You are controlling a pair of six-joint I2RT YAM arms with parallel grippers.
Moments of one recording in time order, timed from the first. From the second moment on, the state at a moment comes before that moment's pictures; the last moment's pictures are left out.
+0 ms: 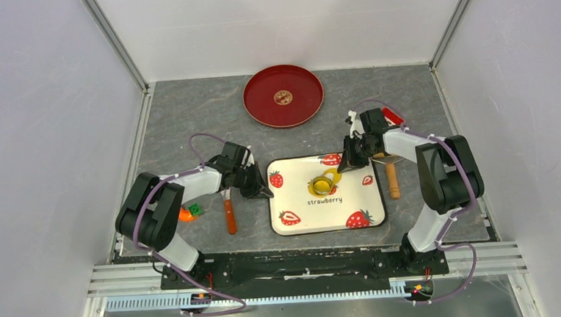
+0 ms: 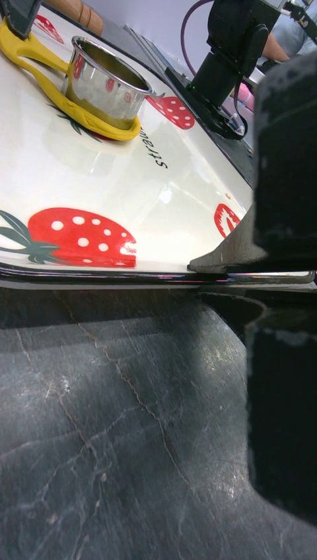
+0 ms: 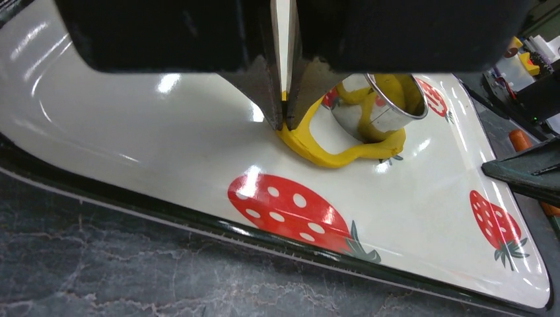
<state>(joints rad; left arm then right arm) -0.44 1.61 0.72 -0.17 0.43 -0.66 0.20 1.74 0.95 -0.37 -0.48 0.24</state>
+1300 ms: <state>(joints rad) -0.44 1.61 0.72 -0.17 0.43 -0.66 0.38 1.85 1.22 -0.41 -0.52 0.27</state>
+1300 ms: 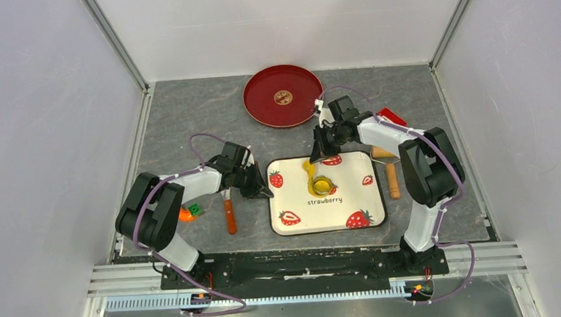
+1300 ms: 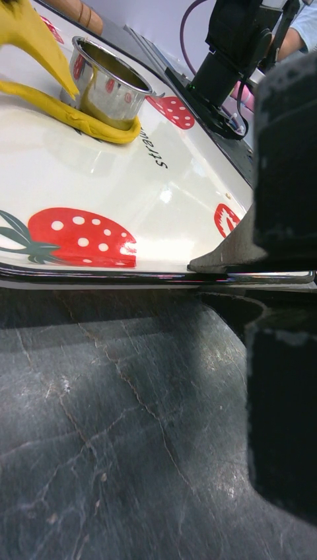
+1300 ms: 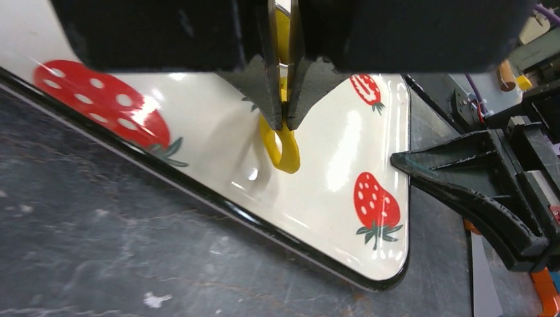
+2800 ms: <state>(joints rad) -0.44 1.61 0.71 -0.15 0.44 -0.66 0.54 1.19 1.04 -0.62 -0.30 0.35</state>
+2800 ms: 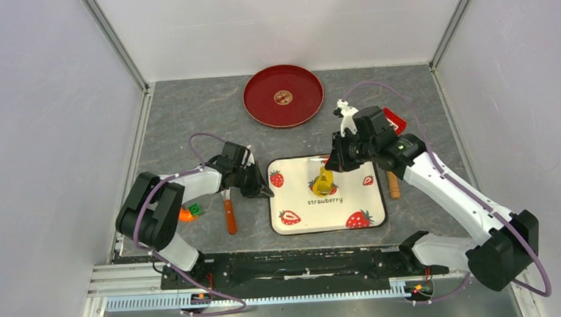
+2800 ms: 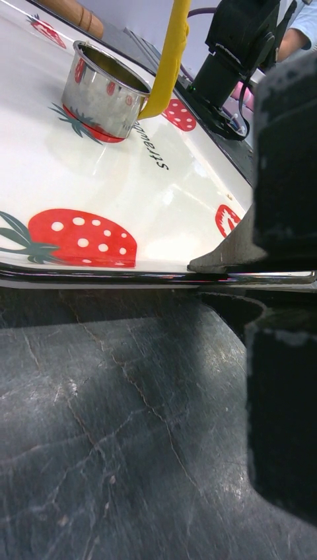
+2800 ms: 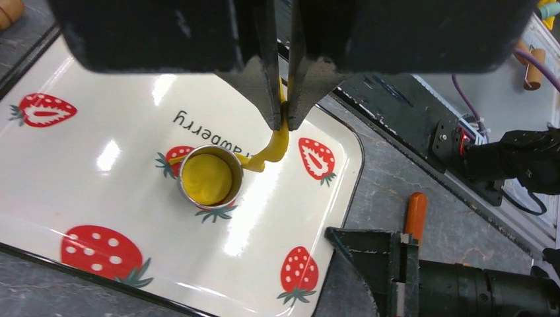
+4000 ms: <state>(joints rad) -0.44 1.61 0.71 -0.14 0.44 -0.66 0.24 1.23 1.35 -0.88 -0.22 0.16</state>
